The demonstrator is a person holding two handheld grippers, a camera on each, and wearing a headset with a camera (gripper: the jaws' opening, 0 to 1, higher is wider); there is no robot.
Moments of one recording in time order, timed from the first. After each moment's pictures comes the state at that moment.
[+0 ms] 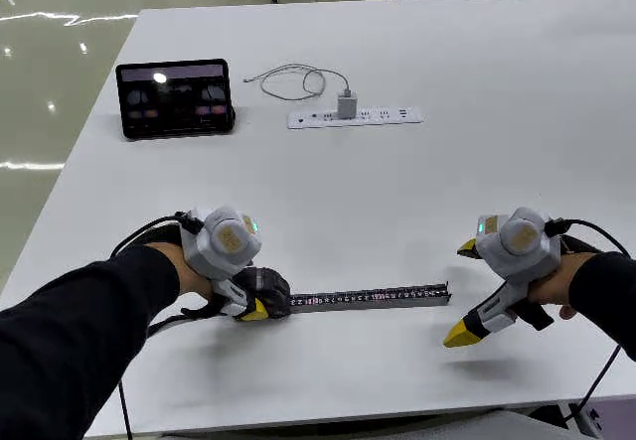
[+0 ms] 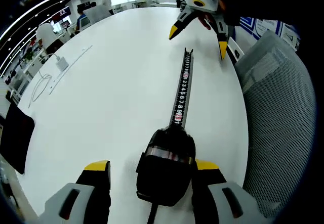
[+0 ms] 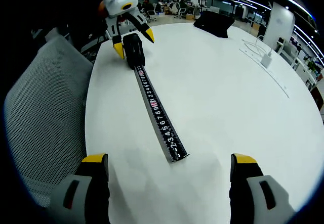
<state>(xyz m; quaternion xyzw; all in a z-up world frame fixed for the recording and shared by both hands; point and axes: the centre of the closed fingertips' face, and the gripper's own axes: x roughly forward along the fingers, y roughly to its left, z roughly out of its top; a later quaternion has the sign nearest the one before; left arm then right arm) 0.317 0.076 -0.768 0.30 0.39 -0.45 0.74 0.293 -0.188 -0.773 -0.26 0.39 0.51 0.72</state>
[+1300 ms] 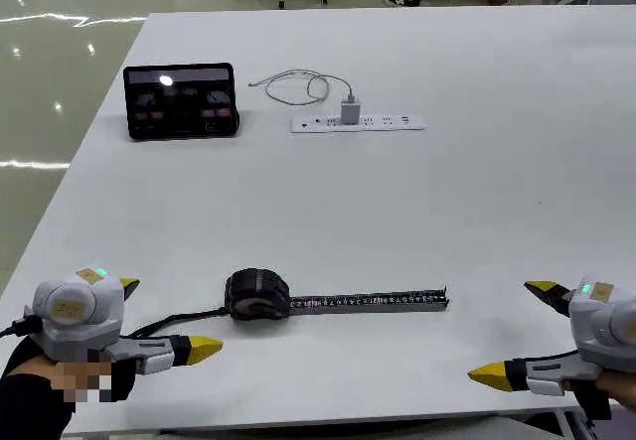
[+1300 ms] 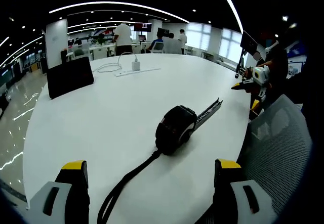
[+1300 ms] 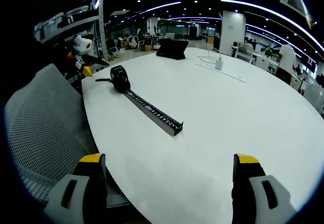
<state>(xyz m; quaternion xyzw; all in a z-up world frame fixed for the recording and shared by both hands) 0.251 0.166 -0.723 0.06 0.32 -0.29 0.90 0.244 -0.248 -0.741 -0.14 0.31 0.39 0.85</state>
